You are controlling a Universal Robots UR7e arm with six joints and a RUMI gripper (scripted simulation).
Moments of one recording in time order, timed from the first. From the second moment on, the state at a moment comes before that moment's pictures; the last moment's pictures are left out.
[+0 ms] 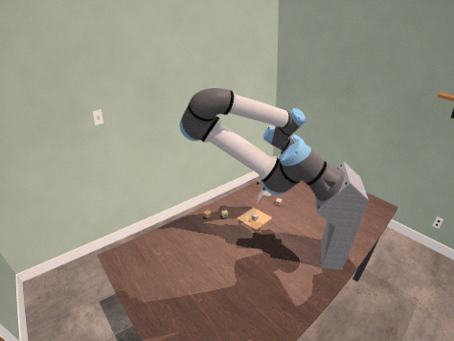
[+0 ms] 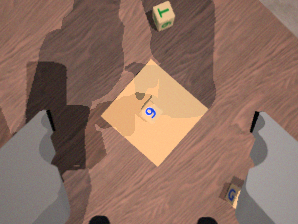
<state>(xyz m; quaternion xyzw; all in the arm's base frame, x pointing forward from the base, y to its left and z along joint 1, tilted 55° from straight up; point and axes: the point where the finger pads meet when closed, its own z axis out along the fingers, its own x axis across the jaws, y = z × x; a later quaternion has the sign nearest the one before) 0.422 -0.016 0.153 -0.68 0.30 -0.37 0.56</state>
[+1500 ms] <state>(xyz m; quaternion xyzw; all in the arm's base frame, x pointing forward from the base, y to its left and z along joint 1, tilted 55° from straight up) 0.451 -0.129 0.103 -0.68 0.30 -0.37 0.56</state>
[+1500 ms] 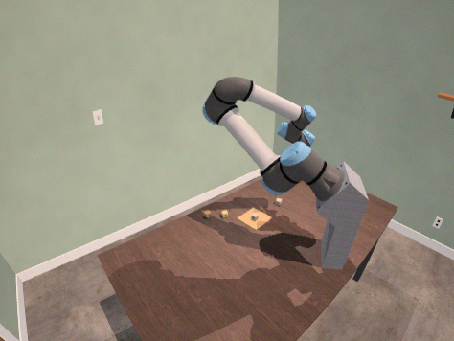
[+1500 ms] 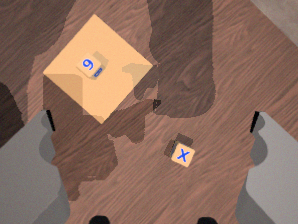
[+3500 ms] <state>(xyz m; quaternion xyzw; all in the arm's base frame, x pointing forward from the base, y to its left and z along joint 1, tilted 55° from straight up) 0.478 -0.187 0.033 -0.68 0.30 -0.37 0.56</state>
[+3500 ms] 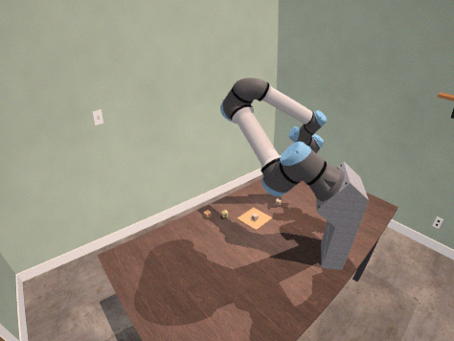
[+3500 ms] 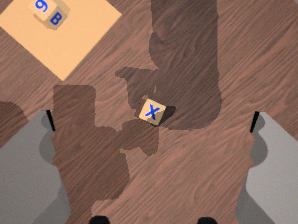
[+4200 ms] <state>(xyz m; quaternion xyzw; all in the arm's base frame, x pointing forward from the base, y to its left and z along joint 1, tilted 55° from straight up) 0.477 -0.175 0.047 -0.70 0.28 -0.37 0.55</state>
